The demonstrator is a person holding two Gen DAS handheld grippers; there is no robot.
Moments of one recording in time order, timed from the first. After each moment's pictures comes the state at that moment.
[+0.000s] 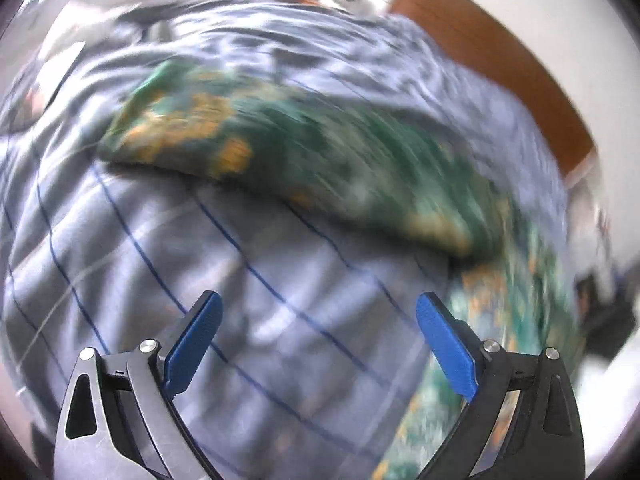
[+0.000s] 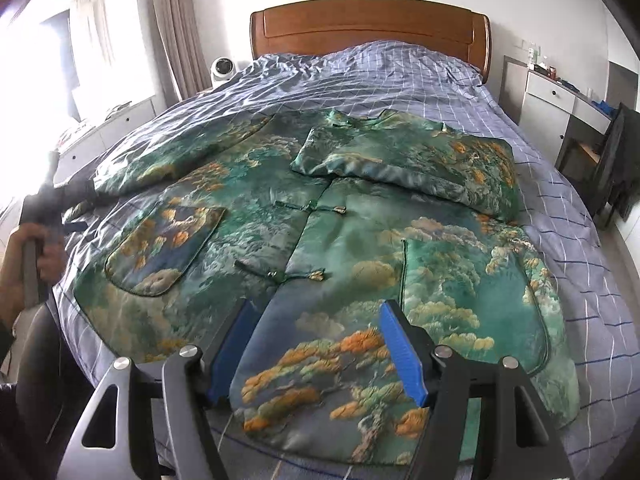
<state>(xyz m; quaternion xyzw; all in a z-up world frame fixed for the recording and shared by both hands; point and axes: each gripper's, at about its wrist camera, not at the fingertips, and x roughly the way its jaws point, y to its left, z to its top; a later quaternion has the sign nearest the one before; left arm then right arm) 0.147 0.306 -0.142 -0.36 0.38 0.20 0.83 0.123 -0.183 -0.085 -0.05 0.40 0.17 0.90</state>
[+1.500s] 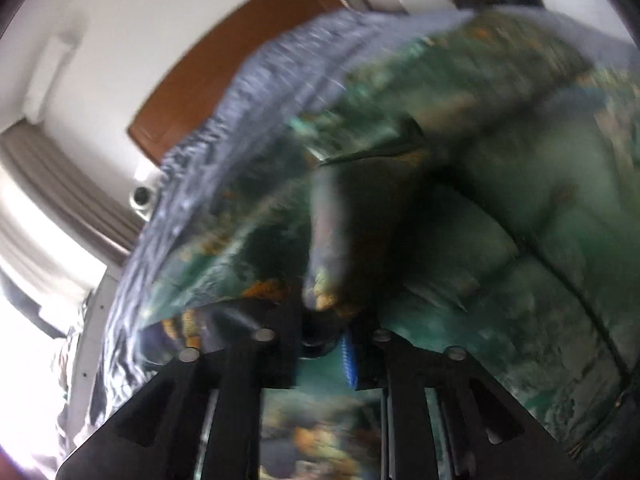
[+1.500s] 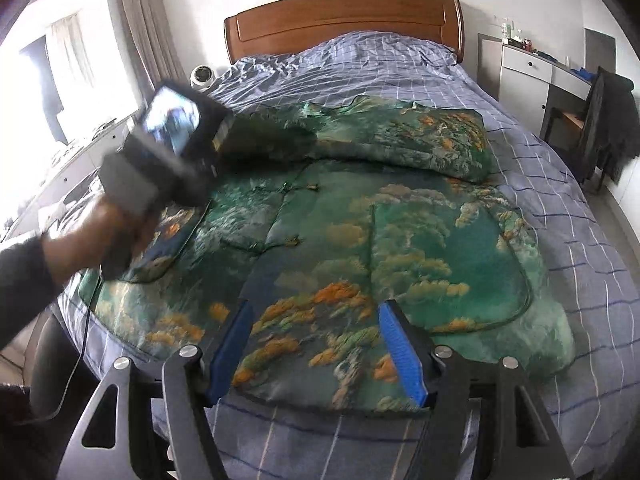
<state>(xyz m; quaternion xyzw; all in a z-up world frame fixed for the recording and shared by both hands) 0.268 -0.032 -0.162 0.32 0.35 0.01 0.88 0.105 -0.219 -0.087 0.00 0.41 0.14 0.90</state>
